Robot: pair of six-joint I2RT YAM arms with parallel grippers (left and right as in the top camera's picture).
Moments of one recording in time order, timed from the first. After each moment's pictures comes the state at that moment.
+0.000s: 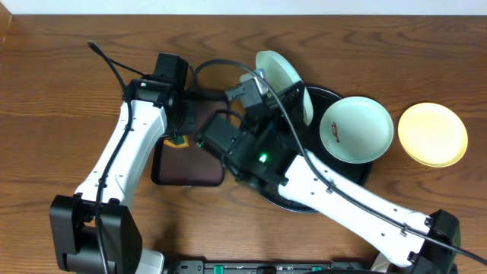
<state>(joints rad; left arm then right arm) -0.17 1.64 1.32 -1.04 -0.11 -0.35 1.03 1.71 1.62 -1.06 1.46 0.26</state>
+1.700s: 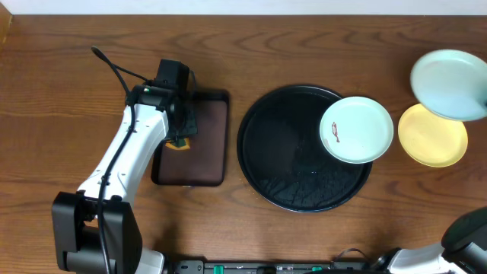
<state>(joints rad) -0.17 1.64 1.25 -0.97 -0.11 -0.35 -0.70 1.71 1.62 -0.97 -0.24 0.25</state>
